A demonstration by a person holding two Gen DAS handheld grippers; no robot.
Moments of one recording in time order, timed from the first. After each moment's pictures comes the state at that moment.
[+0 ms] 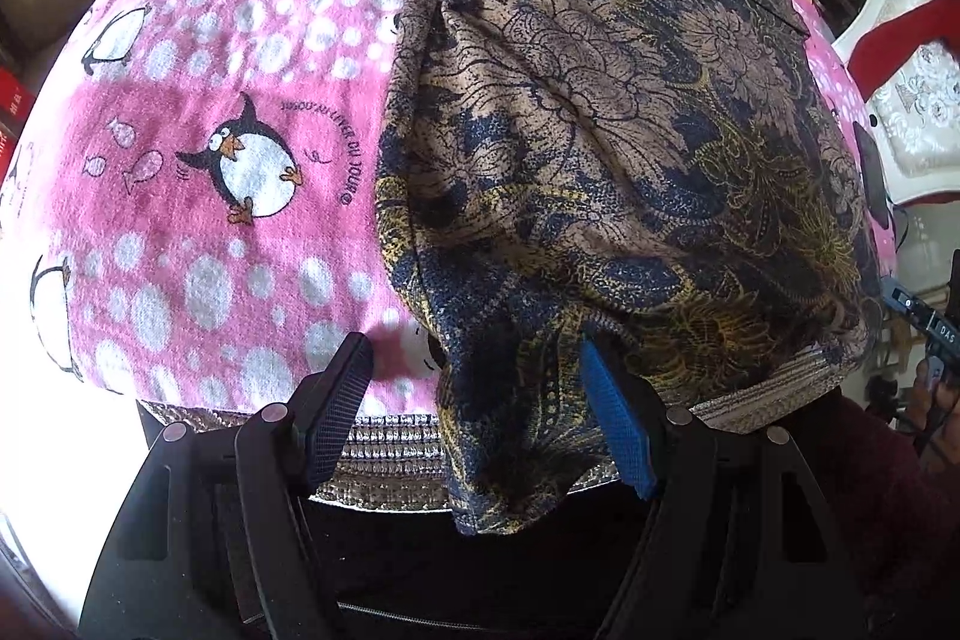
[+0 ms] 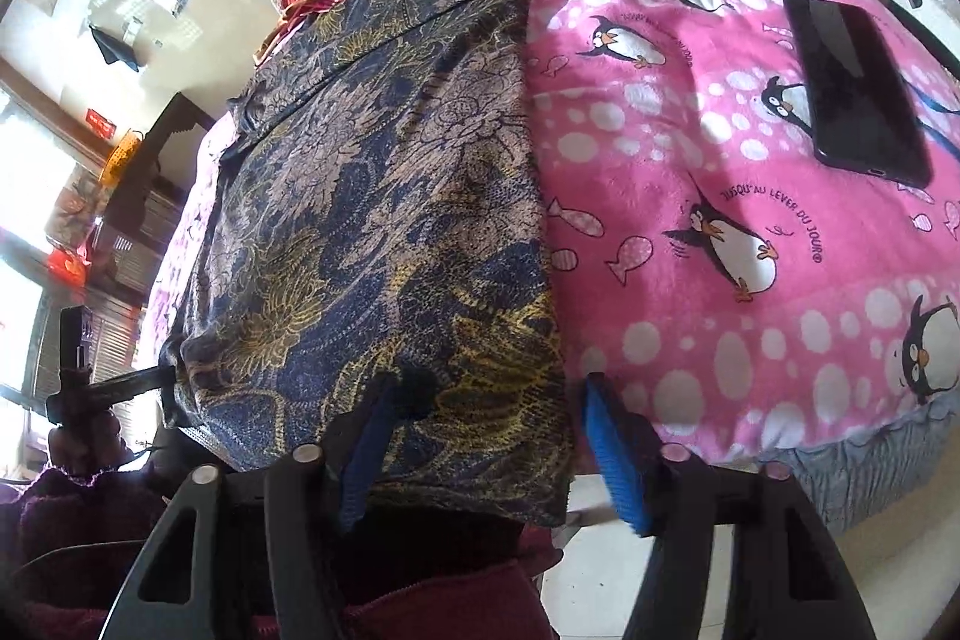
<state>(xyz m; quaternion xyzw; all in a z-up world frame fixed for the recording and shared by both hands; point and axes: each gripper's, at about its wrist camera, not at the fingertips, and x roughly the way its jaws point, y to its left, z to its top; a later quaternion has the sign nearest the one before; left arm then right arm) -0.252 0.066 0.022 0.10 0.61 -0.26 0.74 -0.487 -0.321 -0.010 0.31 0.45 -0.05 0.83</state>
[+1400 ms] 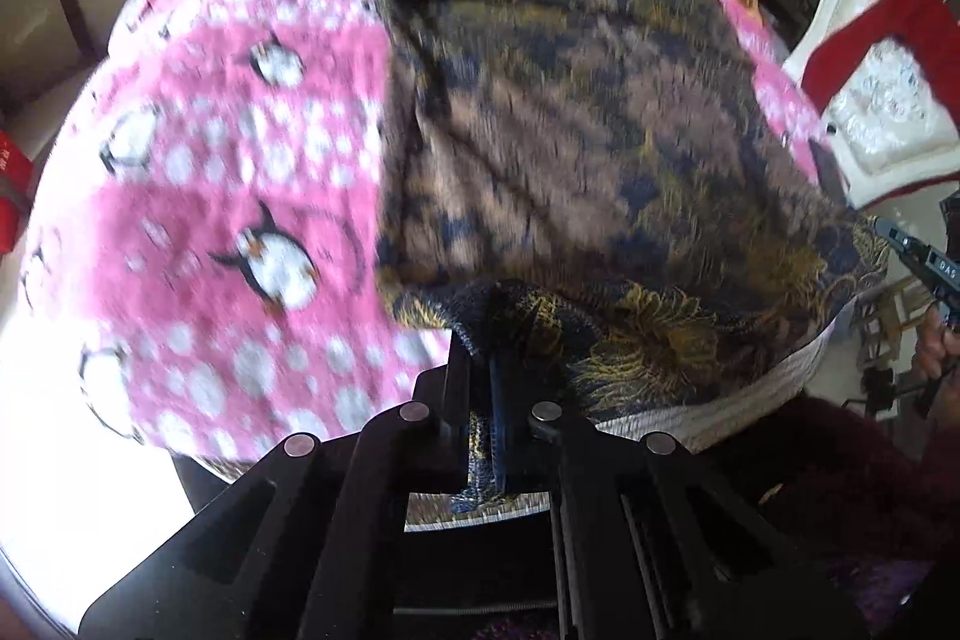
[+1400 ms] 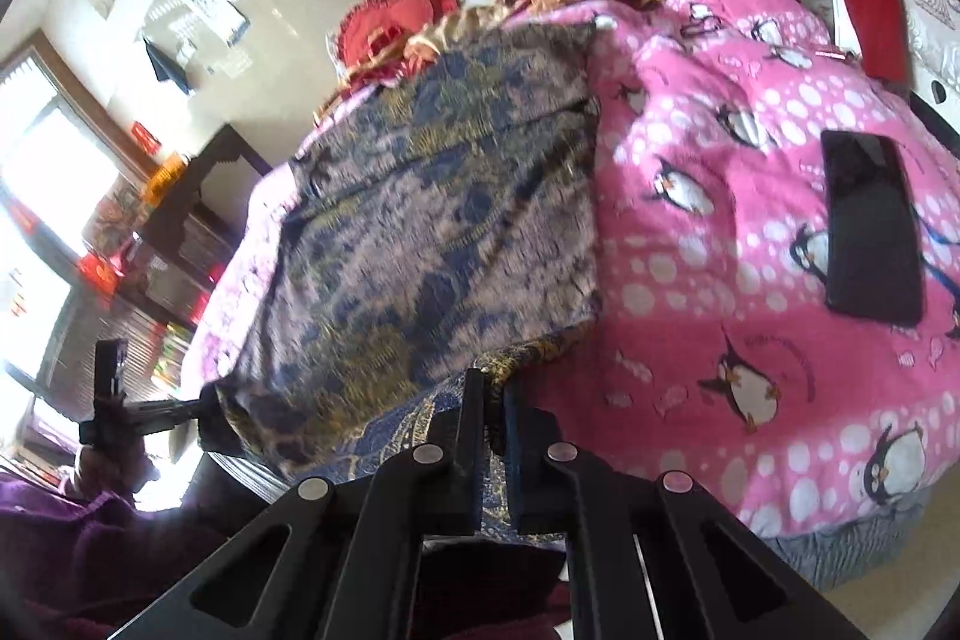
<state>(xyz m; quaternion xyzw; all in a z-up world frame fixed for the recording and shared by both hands) -0.243 0.075 0.071 0.08 0.55 -0.31 0.77 -0.472 -0.331 0.056 0.29 0.38 -0.03 0.88</state>
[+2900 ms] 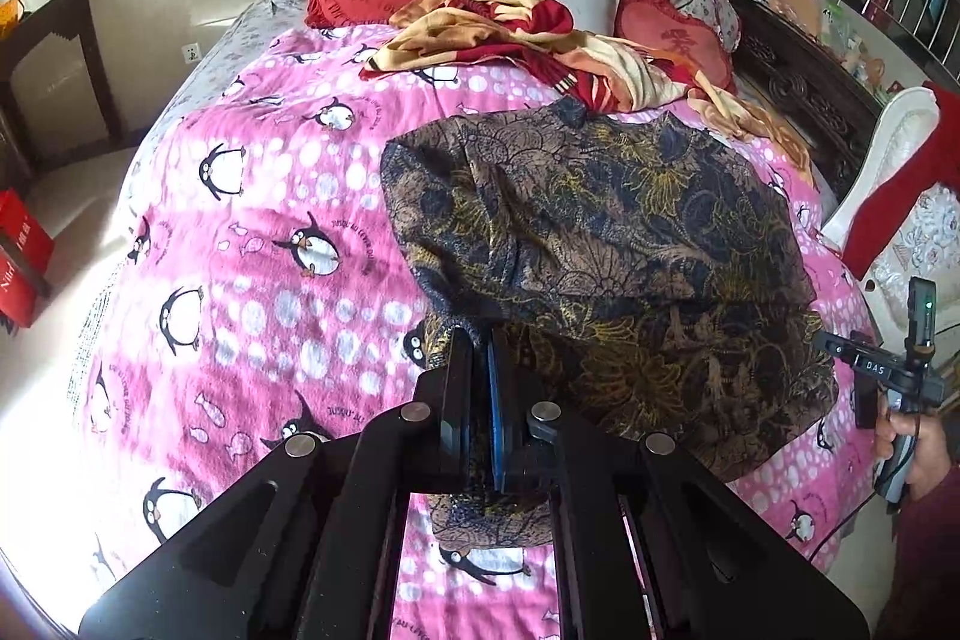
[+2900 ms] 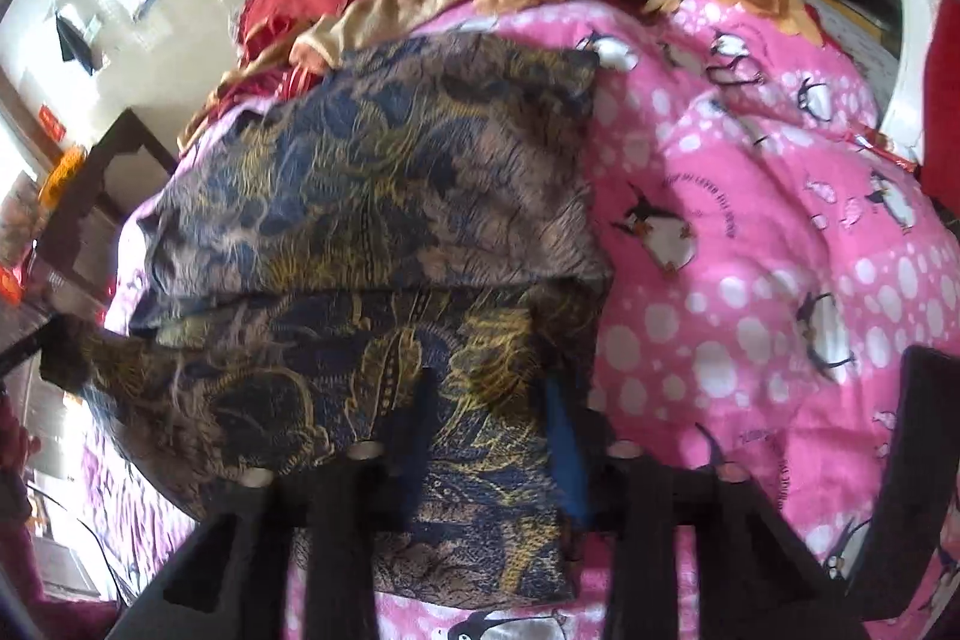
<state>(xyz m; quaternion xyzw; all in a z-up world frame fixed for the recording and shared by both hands) -0.074 0.002 0.128 0.06 0.46 -0.28 0.84 -0.269 -0.399 0.031 0.23 0.45 -0.11 0.86</state>
